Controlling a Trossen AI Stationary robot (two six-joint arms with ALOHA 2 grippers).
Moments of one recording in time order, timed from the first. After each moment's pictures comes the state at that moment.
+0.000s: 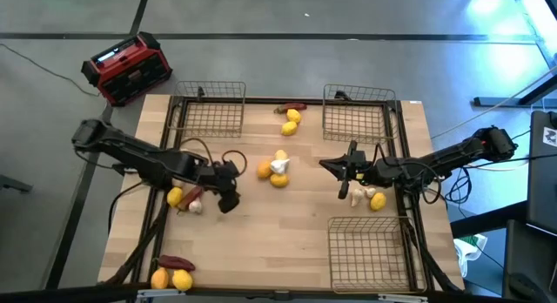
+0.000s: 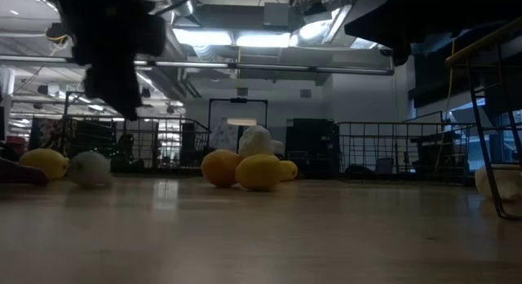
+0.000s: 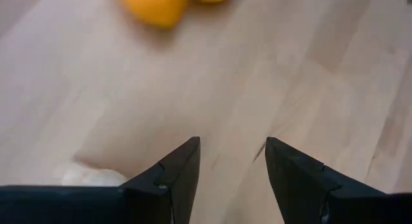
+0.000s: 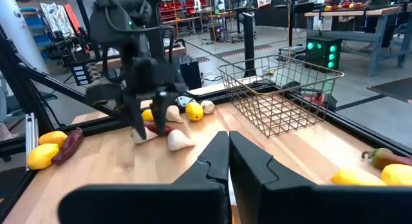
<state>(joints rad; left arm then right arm) -0.21 1.21 0.74 -0.56 -0.12 -0.83 0.25 1.01 0.42 0.54 0.49 0.18</state>
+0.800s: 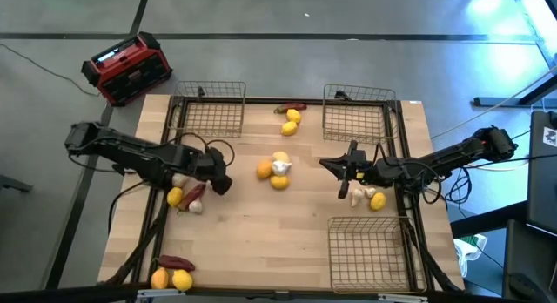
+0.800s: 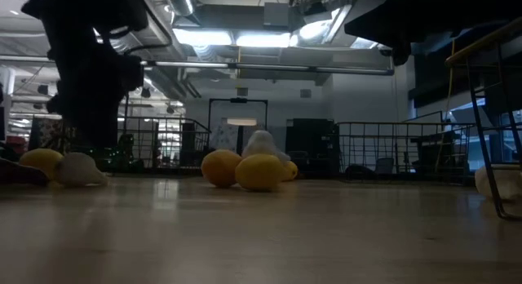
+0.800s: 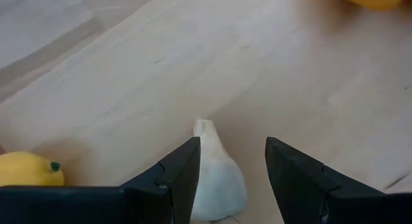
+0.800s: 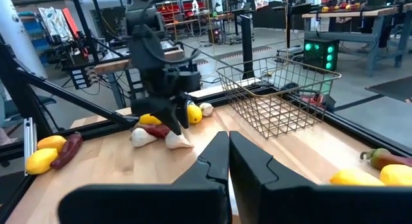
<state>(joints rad) -0.05 1.14 0.62 -0.74 -0.19 -1.01 0.25 1.01 0.42 0.55 0.50 0.18</state>
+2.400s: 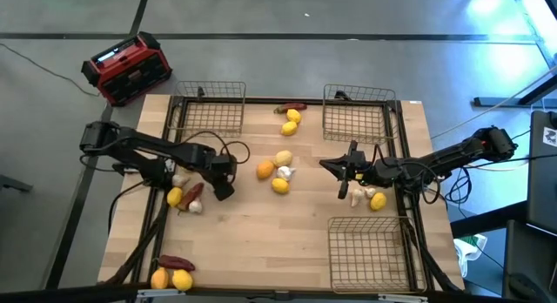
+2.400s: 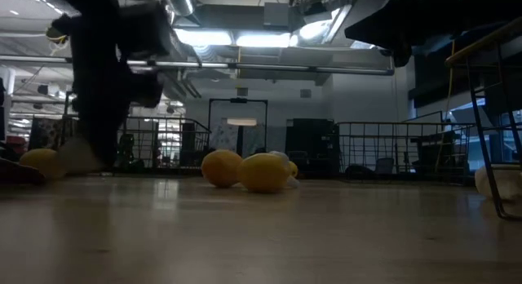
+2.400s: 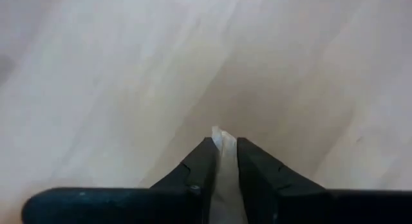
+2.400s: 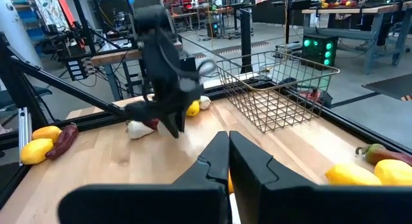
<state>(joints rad) 0.02 1.33 0.67 -0.68 -0.05 -0.62 0.25 1.01 0.42 0.52 0.50 0.17</state>
